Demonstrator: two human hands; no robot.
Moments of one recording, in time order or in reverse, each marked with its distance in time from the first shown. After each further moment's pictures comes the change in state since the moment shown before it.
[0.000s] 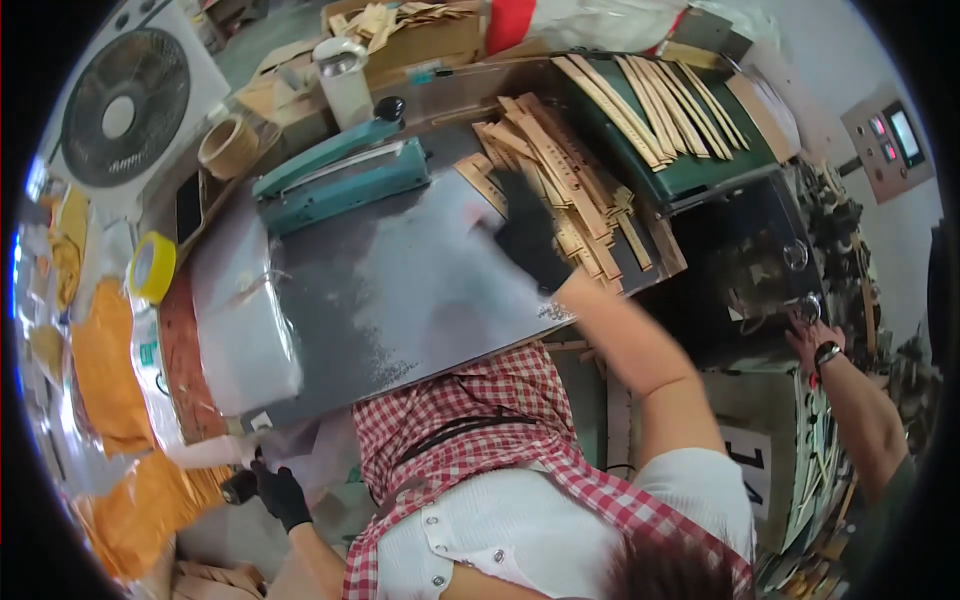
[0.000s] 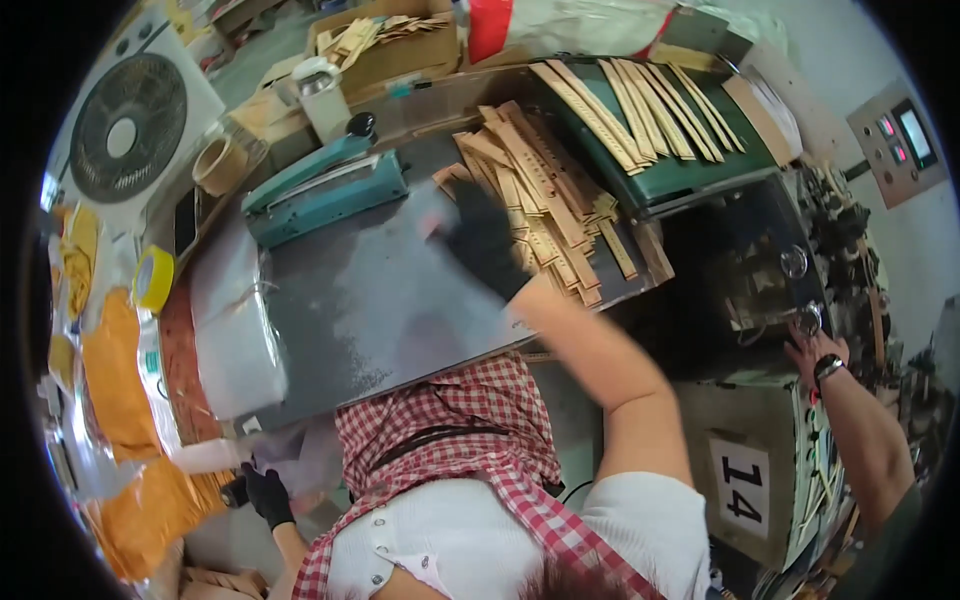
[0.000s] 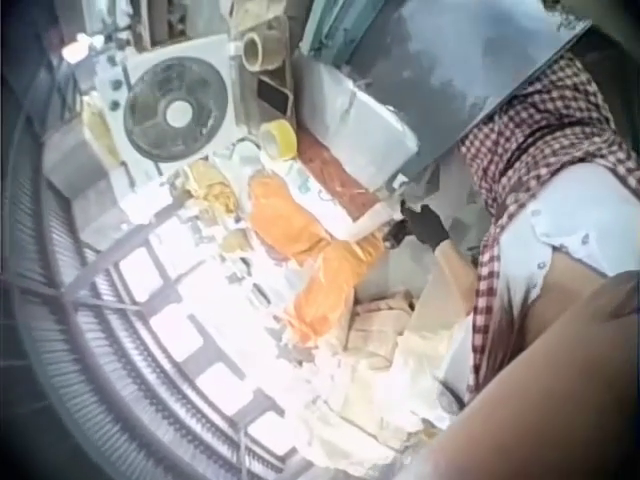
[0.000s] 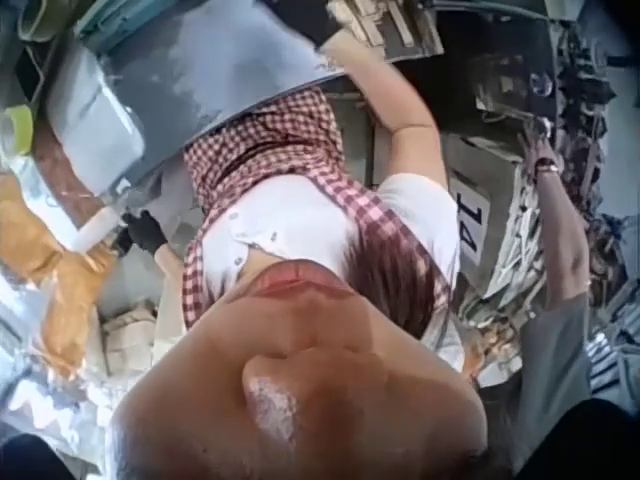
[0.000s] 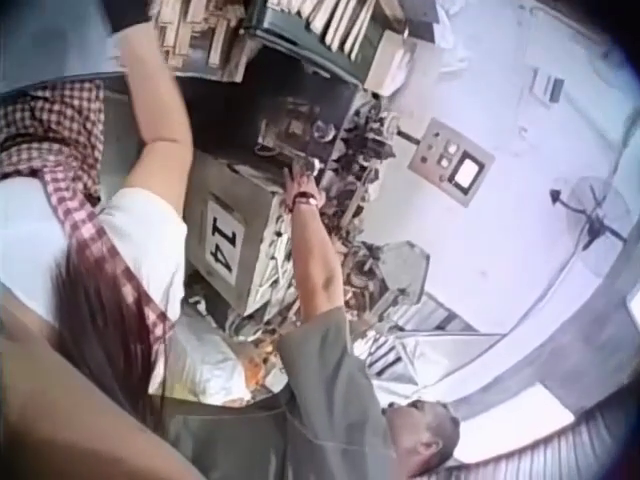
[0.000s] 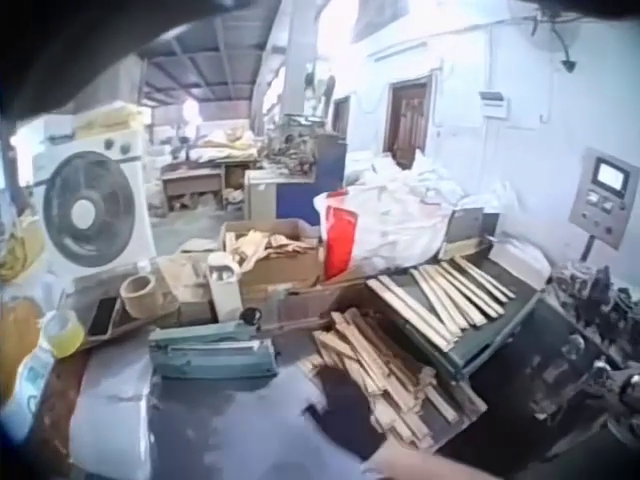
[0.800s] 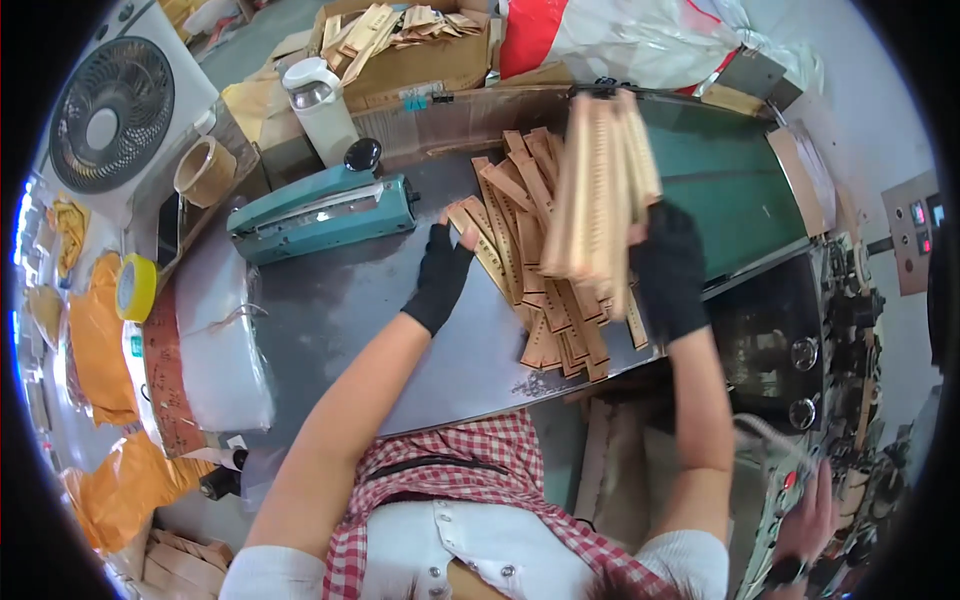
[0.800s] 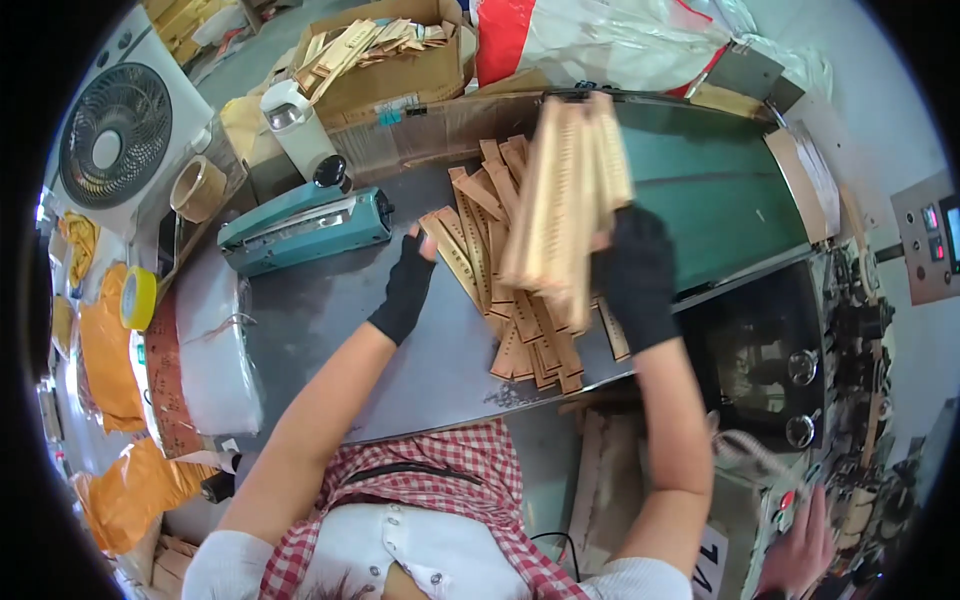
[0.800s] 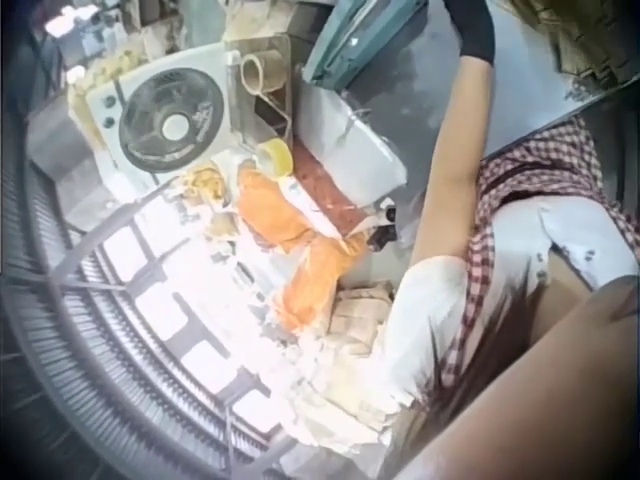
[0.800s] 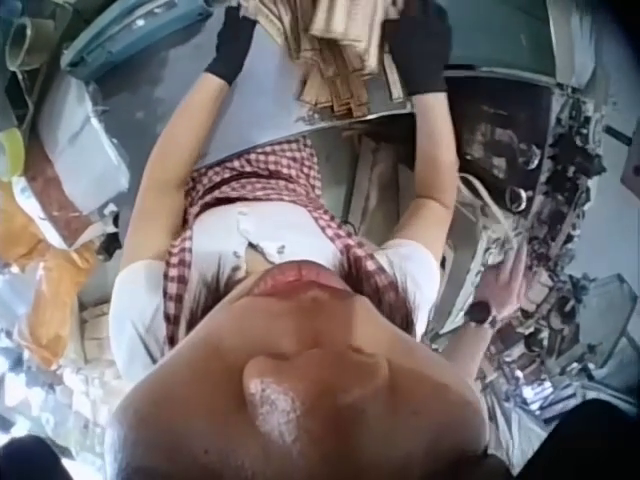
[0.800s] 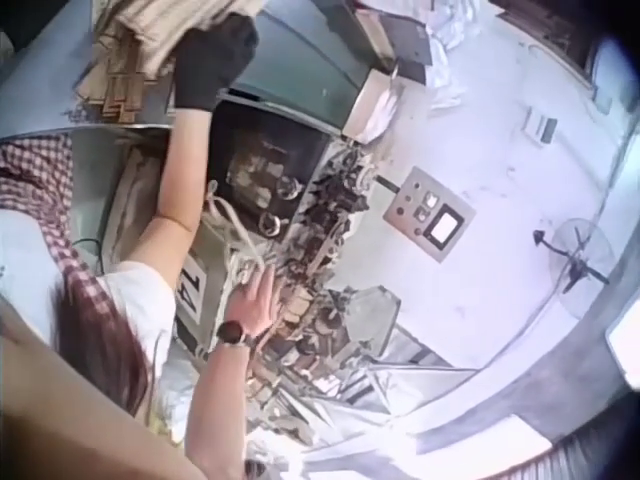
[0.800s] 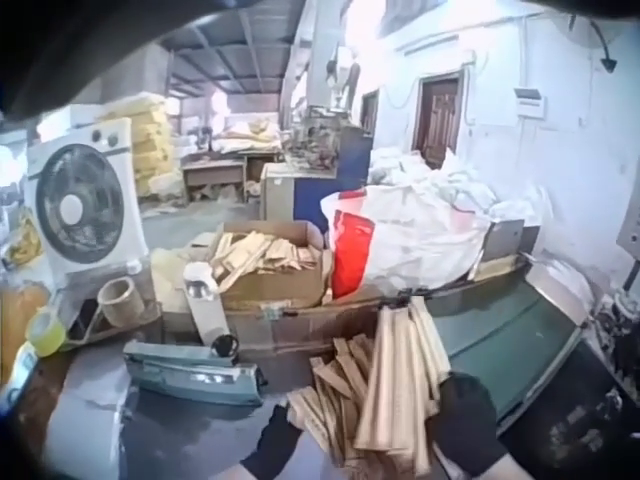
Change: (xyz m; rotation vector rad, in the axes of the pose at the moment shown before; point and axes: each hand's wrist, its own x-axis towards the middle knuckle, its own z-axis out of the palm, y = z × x) left_hand 0.027 0.524 0.086 -1.217 -0.631 0.550; right_hand 0.058 0.104 -0.143 -0.601 -0.190 0.137
